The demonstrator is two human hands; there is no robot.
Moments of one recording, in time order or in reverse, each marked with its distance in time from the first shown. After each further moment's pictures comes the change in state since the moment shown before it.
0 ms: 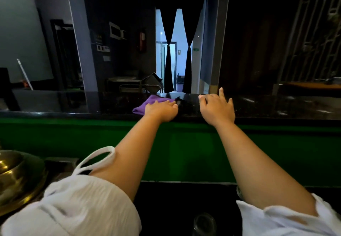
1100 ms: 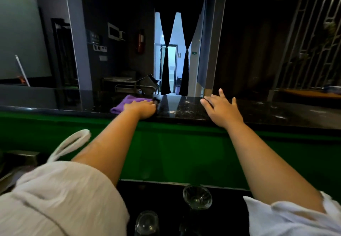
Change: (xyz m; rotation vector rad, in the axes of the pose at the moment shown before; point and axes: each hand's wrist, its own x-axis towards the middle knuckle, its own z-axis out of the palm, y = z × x) left_hand 0.033 0.064 0.013 0.084 -0.030 -0.094; right_hand 0.014 0.154 -0.052 -0.015 -0.084 -0.161
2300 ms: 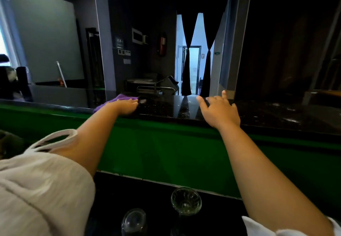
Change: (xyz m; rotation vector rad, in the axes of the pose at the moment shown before) left_hand -0.022 -0.017 -0.008 -0.216 0.091 -0.215; right_hand -0.002 0.003 0.000 0.075 -0.021 0.027
